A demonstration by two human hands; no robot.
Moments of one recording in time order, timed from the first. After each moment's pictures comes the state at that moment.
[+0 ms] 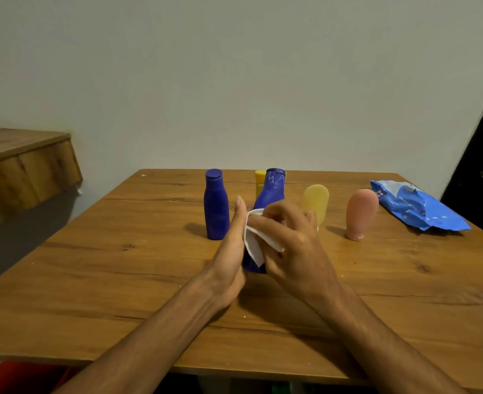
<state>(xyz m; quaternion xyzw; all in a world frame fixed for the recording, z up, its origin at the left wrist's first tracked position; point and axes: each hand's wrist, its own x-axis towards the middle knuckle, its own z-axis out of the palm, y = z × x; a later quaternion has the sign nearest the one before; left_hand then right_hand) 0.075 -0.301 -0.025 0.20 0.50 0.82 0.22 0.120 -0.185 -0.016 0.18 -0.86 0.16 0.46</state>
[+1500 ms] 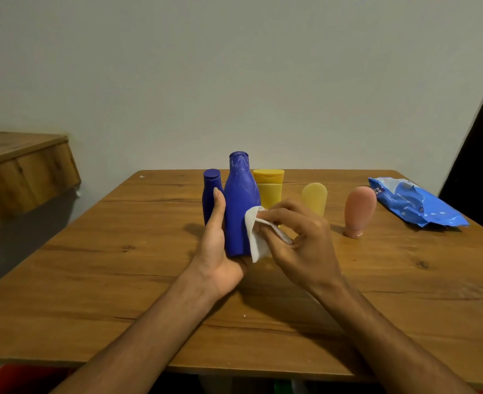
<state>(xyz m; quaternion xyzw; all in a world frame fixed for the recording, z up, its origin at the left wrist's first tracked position) 0.068 -0.310 -0.011 0.08 0.35 0.89 0.28 0.115 -0.178 -0.018 0.15 -0.82 0.33 0.43</state>
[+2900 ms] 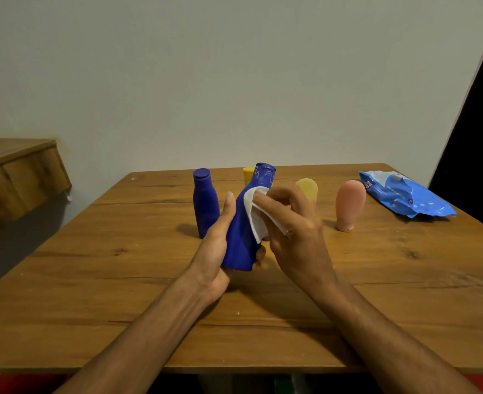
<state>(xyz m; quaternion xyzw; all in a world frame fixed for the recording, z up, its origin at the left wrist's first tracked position) 0.079 -0.309 -0.014 0.18 0.53 0.80 0.22 0.111 -0.173 -0.021 0.16 -0.82 0.21 0.51</state>
